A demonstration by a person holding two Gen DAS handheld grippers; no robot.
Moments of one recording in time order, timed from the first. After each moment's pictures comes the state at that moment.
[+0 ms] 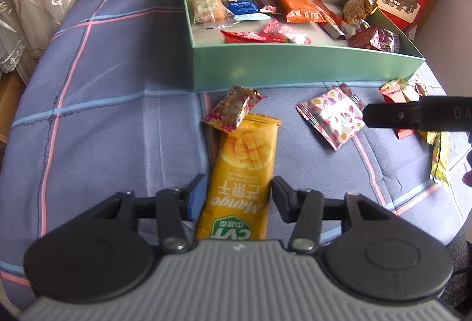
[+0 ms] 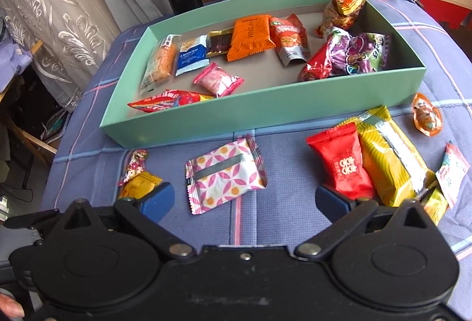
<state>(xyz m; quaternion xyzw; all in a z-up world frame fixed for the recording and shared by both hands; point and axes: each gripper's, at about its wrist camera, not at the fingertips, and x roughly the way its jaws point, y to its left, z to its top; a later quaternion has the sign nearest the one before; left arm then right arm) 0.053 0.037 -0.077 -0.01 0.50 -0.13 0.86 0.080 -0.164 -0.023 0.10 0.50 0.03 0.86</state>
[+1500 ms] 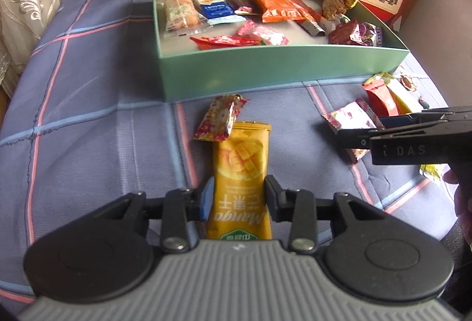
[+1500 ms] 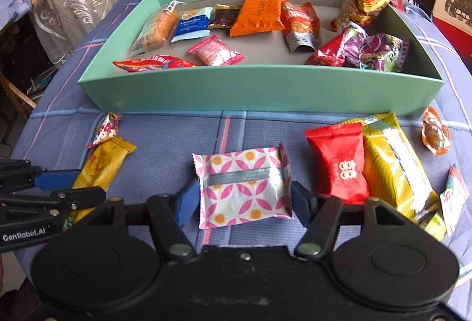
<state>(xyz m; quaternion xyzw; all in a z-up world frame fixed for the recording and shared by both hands) 0.054 0.016 -0.076 0.02 0.50 -0.17 0.85 0.090 -0.166 -0.051 0.03 0.51 0.04 0.86</state>
